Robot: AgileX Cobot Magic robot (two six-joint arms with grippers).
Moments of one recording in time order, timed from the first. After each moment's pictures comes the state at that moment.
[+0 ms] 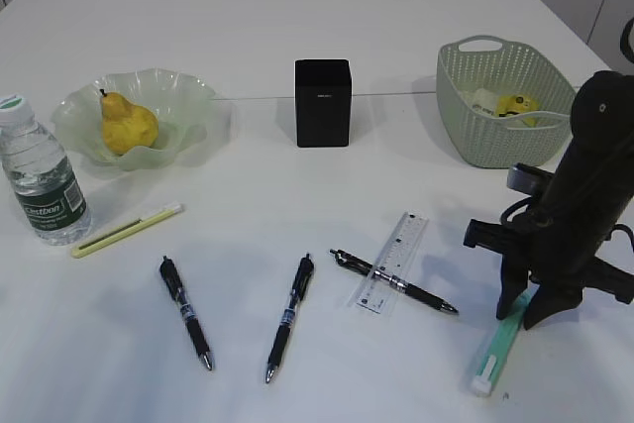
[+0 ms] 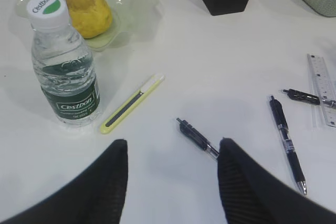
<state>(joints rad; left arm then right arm) -0.16 0.80 -0.52 -0.40 0.40 0.29 0.12 1.94 -1.05 0.25 0.84 0.37</state>
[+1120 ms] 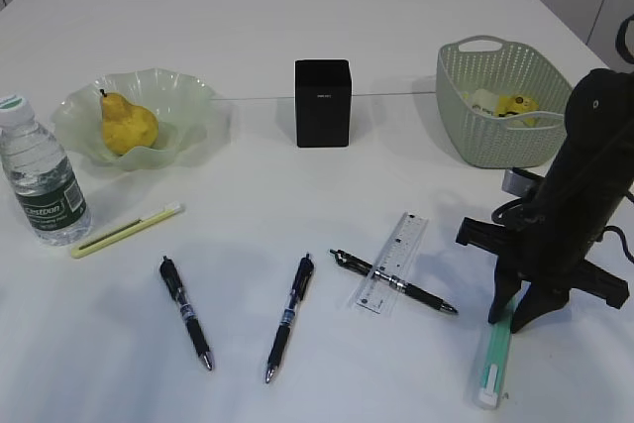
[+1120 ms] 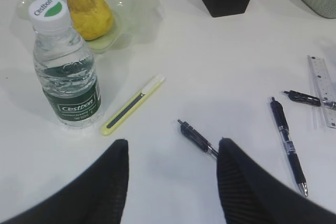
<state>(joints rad) -0.16 0.80 -0.52 -0.40 0.40 0.29 0.12 1.97 -1.07 0.31 0.89 0.38</state>
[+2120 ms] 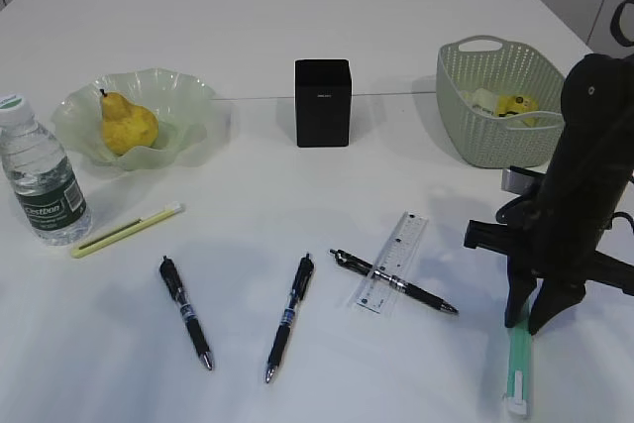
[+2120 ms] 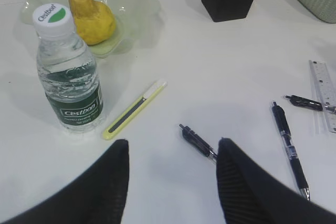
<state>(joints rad) -0.16 0.80 -0.52 -0.40 0.38 0.29 0.12 1.97 -1.13 0.24 1.03 0.36</state>
